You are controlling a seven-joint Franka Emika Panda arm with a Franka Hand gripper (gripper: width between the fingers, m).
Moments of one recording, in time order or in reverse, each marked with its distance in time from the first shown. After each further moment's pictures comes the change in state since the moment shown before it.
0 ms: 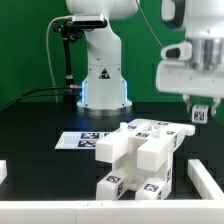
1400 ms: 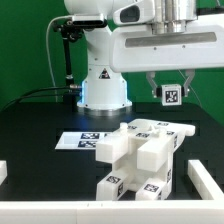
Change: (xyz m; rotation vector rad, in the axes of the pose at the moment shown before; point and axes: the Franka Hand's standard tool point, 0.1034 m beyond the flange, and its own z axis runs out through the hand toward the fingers) arm 0.154 0.020 -0.059 0.048 0.099 -0.290
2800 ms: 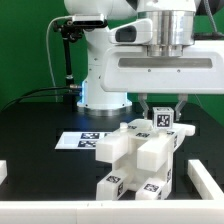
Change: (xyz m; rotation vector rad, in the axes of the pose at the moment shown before) arm 0.029 0.016 0.035 -0.073 0.009 -0.072
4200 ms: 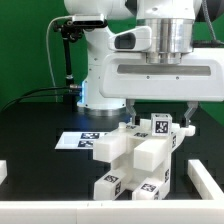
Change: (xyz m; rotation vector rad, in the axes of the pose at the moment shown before) arm 0.002 0.002 0.008 -0.008 0.000 0.000
